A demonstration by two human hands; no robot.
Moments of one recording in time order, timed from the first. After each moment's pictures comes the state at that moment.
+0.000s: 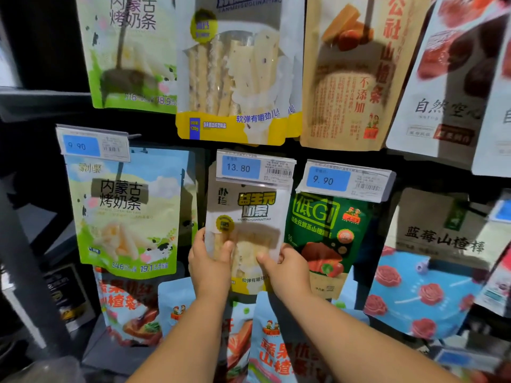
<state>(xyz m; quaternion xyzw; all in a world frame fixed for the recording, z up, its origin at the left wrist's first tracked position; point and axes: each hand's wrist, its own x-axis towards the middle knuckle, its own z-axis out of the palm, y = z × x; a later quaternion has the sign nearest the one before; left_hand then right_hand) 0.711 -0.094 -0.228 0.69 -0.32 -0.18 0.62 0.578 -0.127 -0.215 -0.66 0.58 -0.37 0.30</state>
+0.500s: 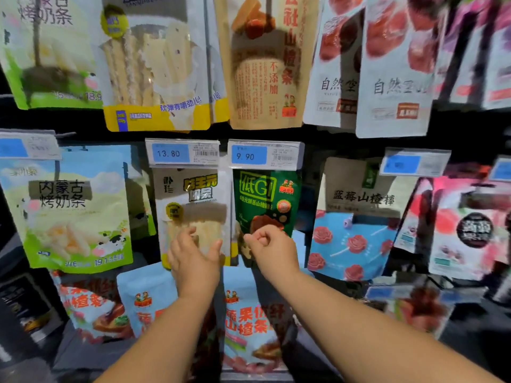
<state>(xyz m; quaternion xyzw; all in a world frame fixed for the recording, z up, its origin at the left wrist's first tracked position) 0.655 -0.056 -0.218 0.74 -0.42 -0.08 0.52 0.520 -0.085 -0.198 -0.63 0.56 -0.43 0.32</state>
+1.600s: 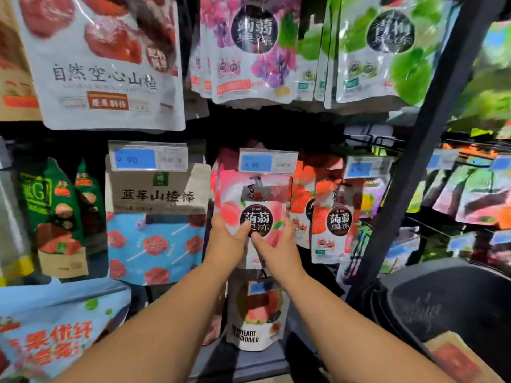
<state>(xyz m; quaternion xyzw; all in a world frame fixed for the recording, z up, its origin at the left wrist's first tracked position) 0.232 -0.100 -0.180 0.60 -0.56 -0.34 0.47 0.112 -0.090 -0.202 -0.55 0.61 -0.48 0.32</state>
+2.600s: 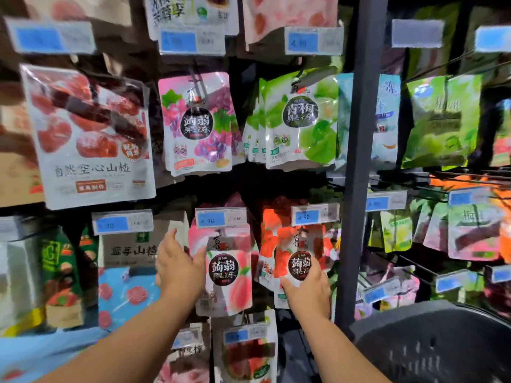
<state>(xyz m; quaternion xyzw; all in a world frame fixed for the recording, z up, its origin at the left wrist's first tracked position) 0.203 -0.059 -0.114 0.68 -0.51 -0.10 0.51 -0.015 -0.095 -0.207 -0.48 0.72 -0.46 0.20</state>
